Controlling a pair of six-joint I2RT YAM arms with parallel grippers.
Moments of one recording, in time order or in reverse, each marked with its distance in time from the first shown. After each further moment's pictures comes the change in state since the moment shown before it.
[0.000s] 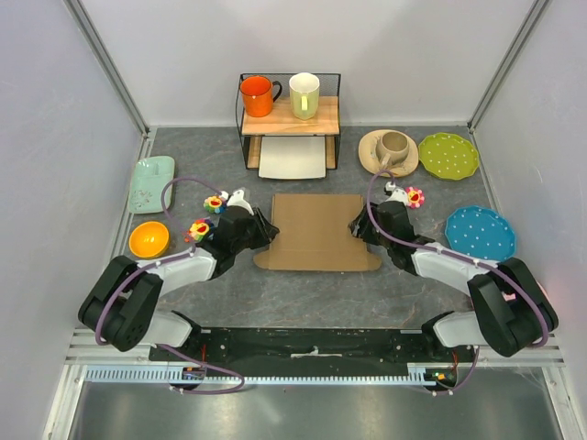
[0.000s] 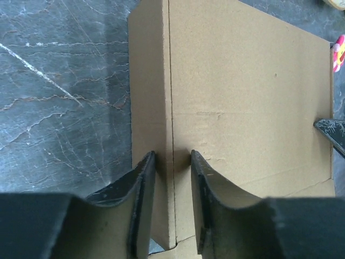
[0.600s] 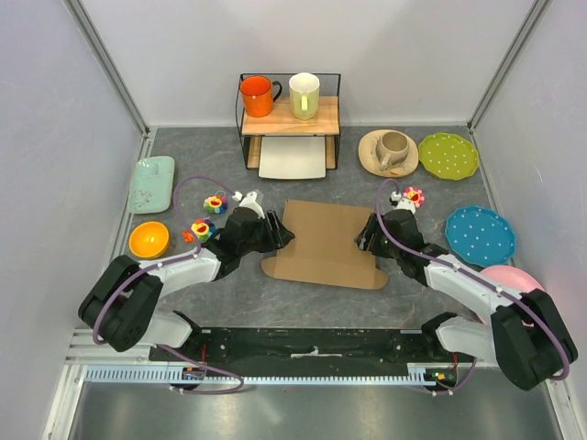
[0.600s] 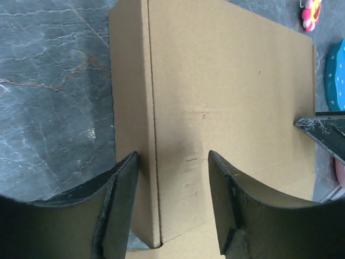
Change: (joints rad) left arm -0.068 -0.013 0.038 -0.044 0.070 -0.002; right arm 0.012 -0.217 -0.036 -0.296 -0.009 -0.024
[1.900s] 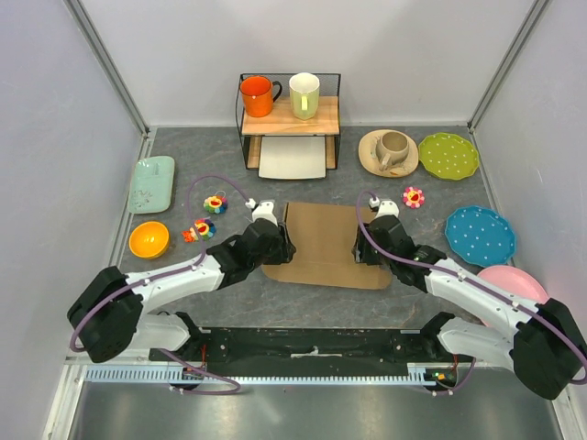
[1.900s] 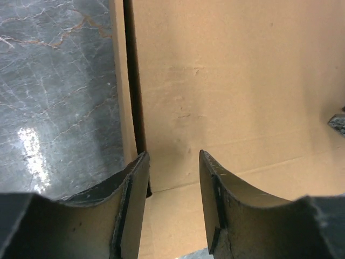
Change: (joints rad) left arm -0.231 -0.097 0.085 -0.322 -0.270 0.032; right arm 0.197 -0.065 0.081 -0.182 0.115 -0.124
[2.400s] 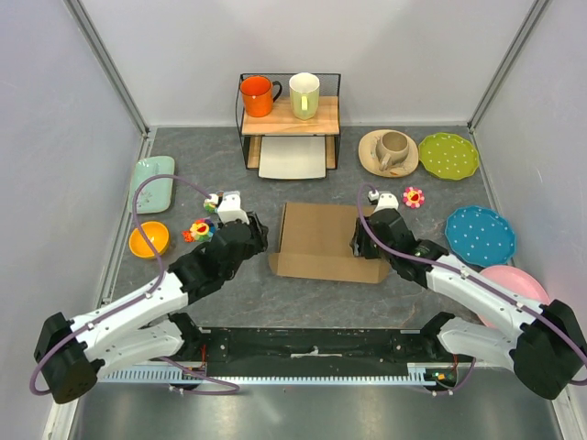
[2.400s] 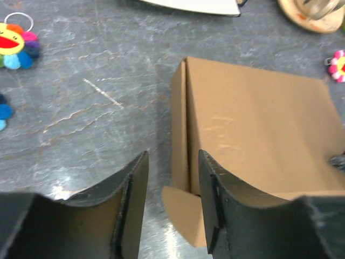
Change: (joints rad) left arm -0.008 -0.367 -0.035 -0.137 -0.332 0.089; right arm -0.002 -0.001 0.077 -0.034 0.007 -0.017
